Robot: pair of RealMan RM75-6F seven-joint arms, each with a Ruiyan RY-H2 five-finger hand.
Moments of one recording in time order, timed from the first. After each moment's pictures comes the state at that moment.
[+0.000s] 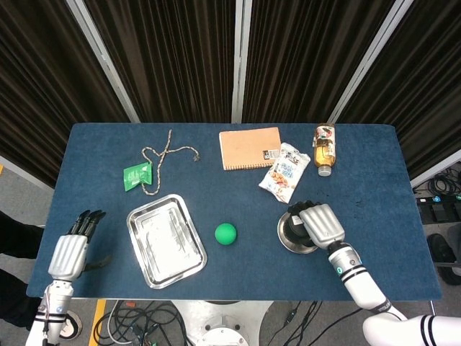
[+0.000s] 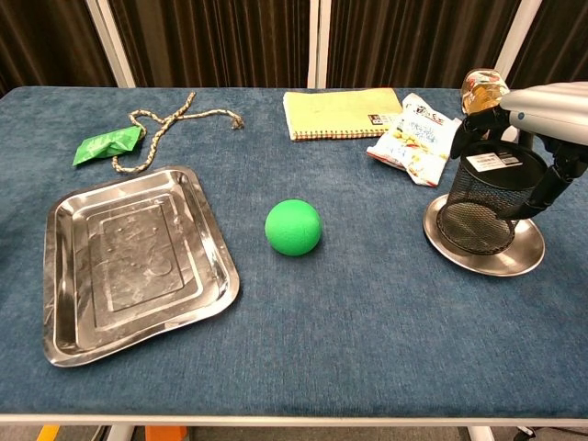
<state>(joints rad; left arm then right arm) -0.14 -1.41 -0.03 -1.54 1.51 1.44 0.03 0.68 -1.26 -0.01 -1.86 -1.05 1.13 -0.51</state>
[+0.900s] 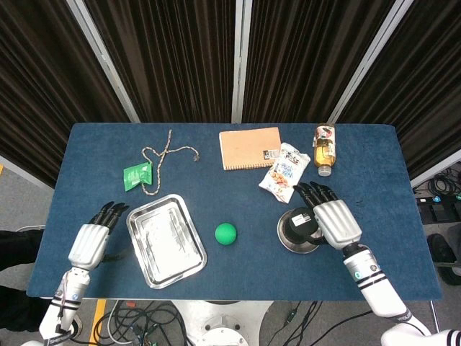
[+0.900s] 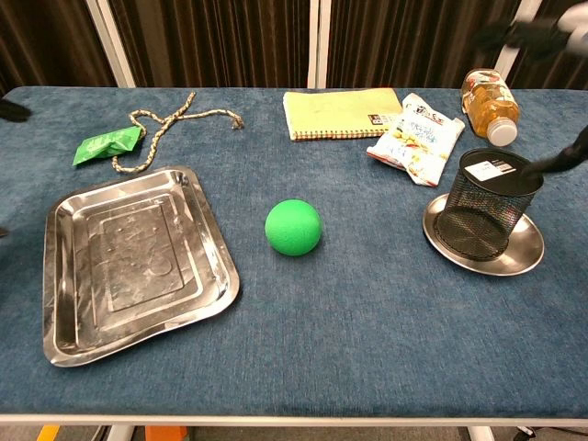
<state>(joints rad) -0.25 -1.42 -0.06 -1.58 1.54 1.33 0.06 0.57 -1.13 0.04 -1.96 -1.27 1.24 -0.29</state>
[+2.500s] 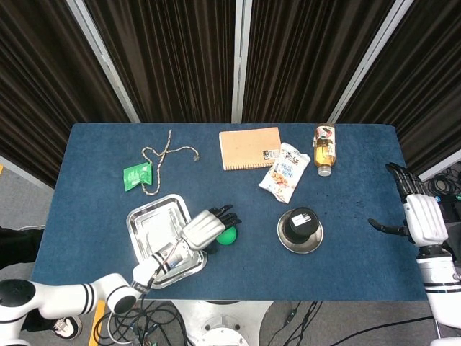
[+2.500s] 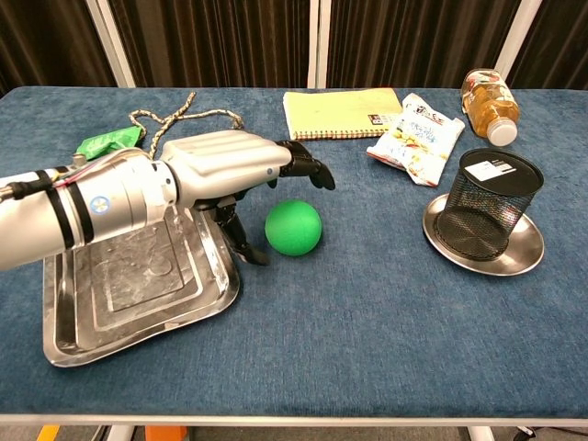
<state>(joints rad) -0.81 -1.70 -0.16 -1.45 1.42 0.82 0.30 0.30 -1.01 0.15 -1.71 -1.36 1.35 0.23</state>
